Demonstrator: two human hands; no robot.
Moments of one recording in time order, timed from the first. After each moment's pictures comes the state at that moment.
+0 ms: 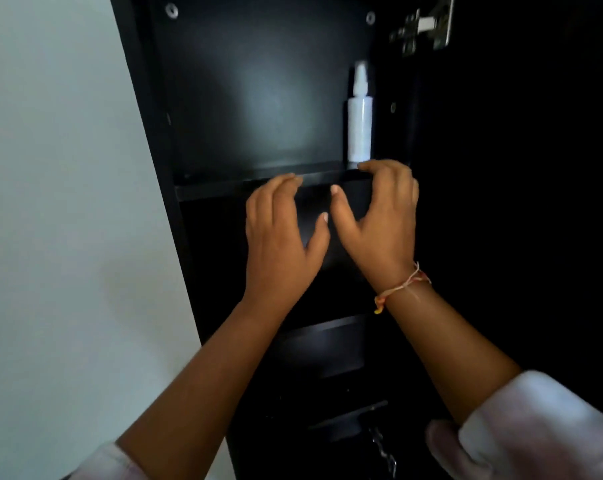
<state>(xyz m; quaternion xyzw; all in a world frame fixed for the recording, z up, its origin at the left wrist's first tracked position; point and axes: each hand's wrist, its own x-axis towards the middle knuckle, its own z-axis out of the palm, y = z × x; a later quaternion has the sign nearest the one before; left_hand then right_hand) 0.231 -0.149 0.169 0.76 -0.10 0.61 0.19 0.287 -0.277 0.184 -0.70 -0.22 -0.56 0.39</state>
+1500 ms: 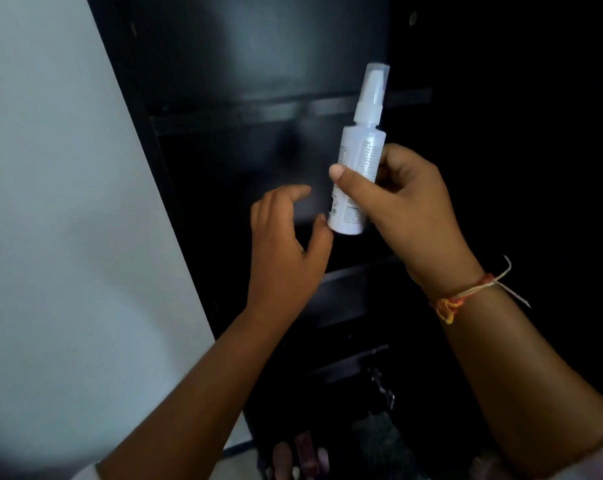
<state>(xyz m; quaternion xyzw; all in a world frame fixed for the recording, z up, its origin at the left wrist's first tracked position) 0.199 -0.149 0.112 0.80 -0.08 0.48 0.34 0.237 -0.287 0.159 -0.69 -0.25 -0.20 0.65</state>
